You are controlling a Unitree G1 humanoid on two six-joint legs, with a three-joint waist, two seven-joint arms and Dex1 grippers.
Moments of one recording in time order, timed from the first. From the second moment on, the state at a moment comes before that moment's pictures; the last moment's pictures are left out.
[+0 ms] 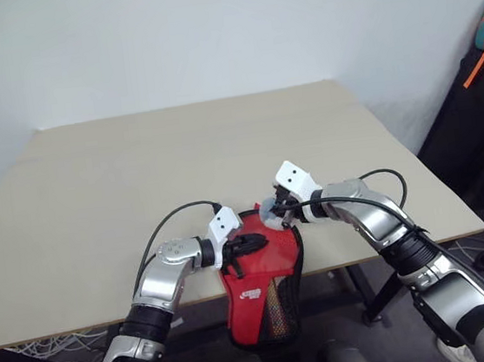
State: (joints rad) left arm -0.38 0.41 -0.23 0.30 -0.17 0.22 -1.01; right arm -0.69 -0.31 0.45 0.11 0.09 0.76 0.68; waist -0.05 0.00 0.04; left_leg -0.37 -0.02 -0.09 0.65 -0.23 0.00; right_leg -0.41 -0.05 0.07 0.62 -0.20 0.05
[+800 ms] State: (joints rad) left arm -0.38 0.40 -0.23 0.38 -0.15 0.09 -1.01; right arm -0.77 -0.51 0.47 0.27 -0.01 0.53 0.94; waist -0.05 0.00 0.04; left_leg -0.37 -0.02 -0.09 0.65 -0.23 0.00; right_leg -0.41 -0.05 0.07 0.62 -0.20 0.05
